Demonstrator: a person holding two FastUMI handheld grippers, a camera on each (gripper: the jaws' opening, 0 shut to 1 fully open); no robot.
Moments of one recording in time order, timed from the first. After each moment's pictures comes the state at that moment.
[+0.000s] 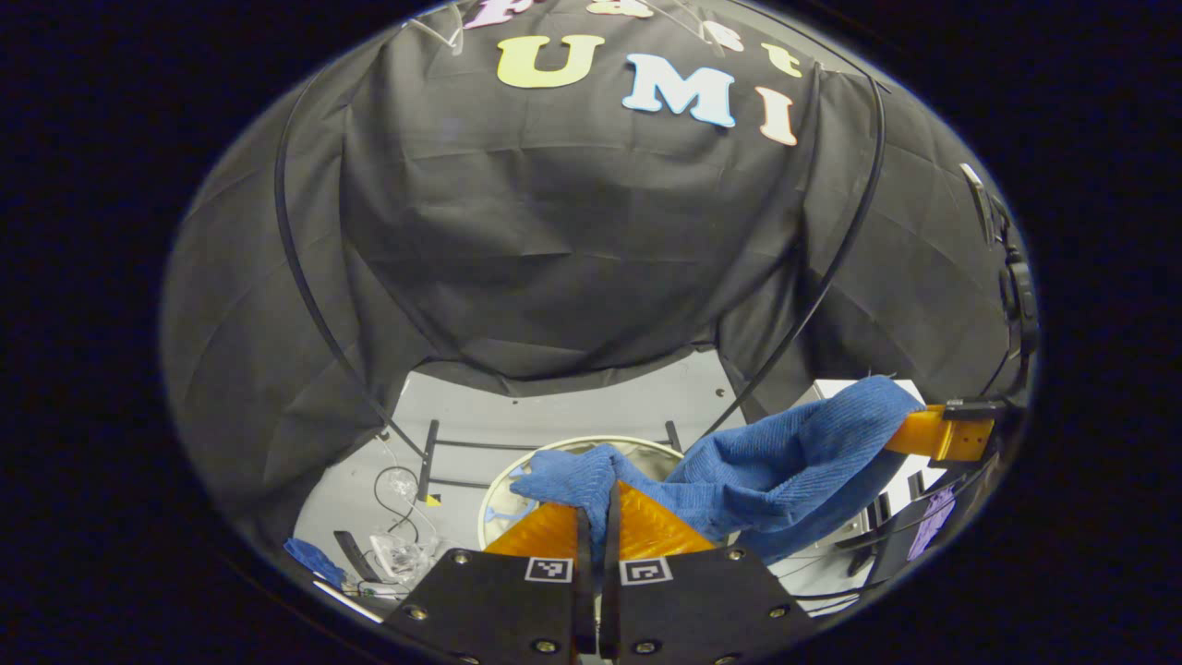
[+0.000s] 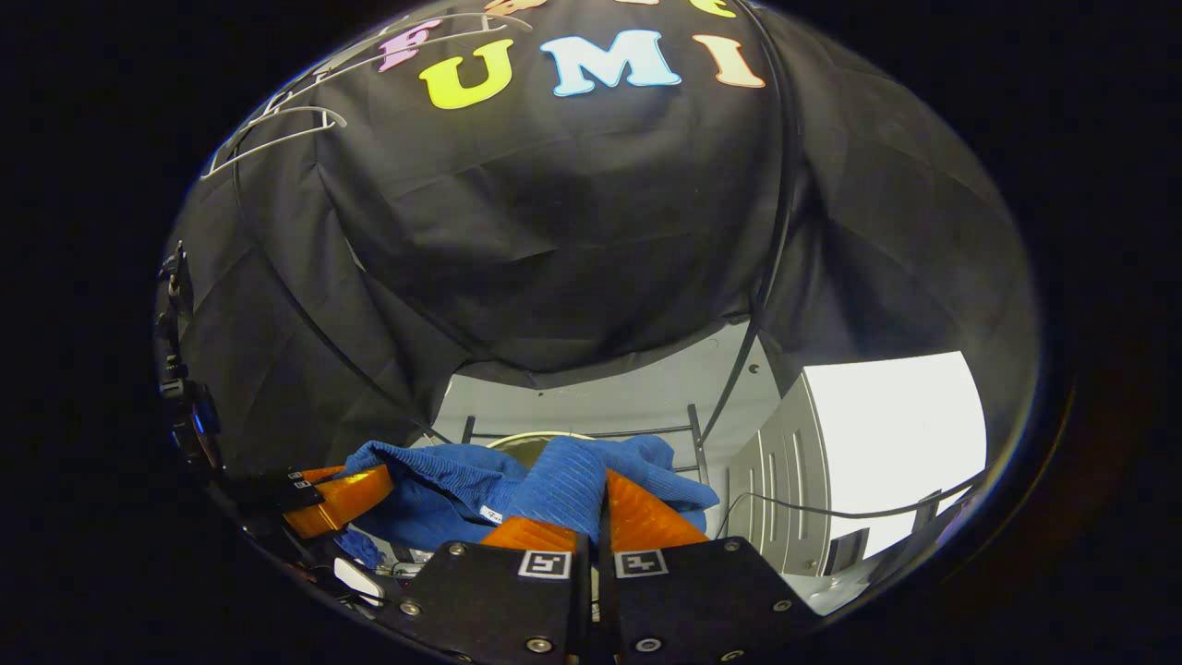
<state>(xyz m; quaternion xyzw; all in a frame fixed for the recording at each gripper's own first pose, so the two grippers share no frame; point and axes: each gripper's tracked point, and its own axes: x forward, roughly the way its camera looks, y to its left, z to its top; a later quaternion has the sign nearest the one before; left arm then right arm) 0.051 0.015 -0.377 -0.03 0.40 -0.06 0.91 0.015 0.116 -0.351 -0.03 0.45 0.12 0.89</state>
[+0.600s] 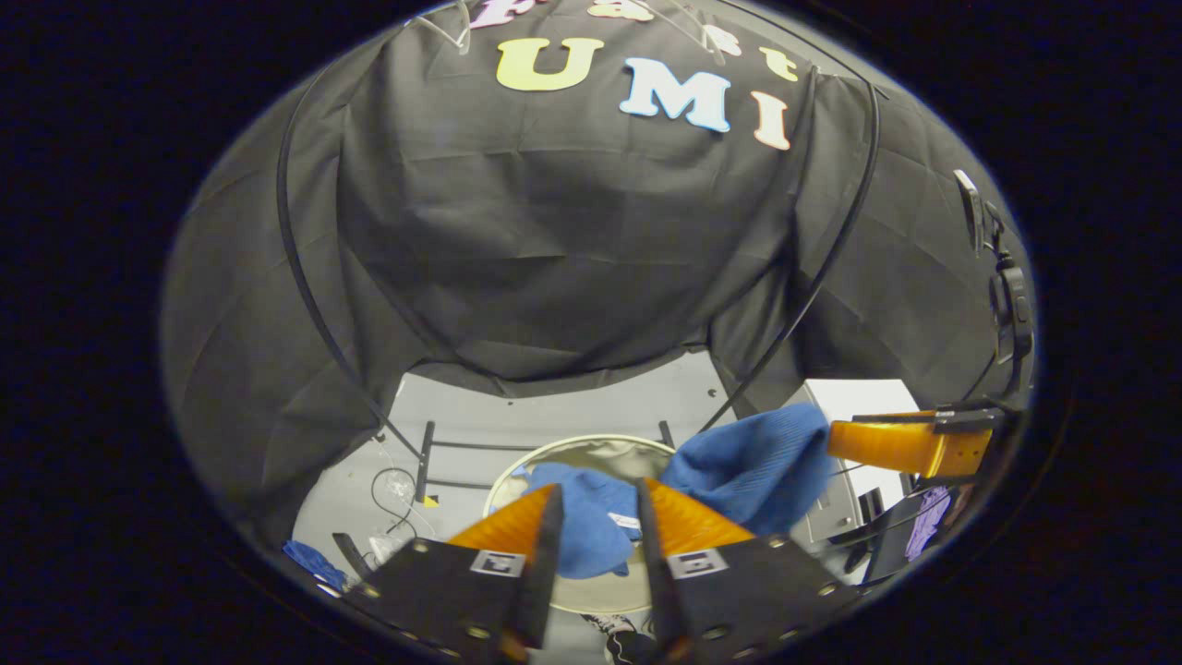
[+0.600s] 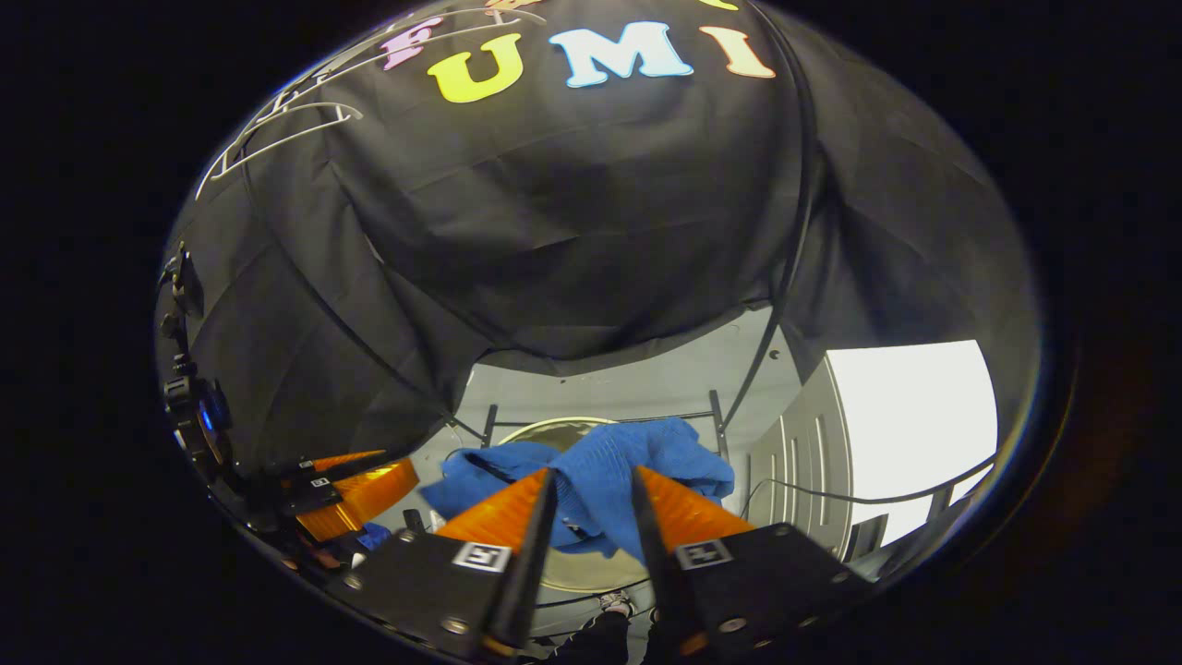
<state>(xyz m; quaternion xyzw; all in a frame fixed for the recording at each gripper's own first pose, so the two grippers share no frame) 0.042 0.027 -0.352 -0.04 0.39 -0.08 0.92 -0.010 0.140 -0.340 -0.01 0.46 0.16 0.87</state>
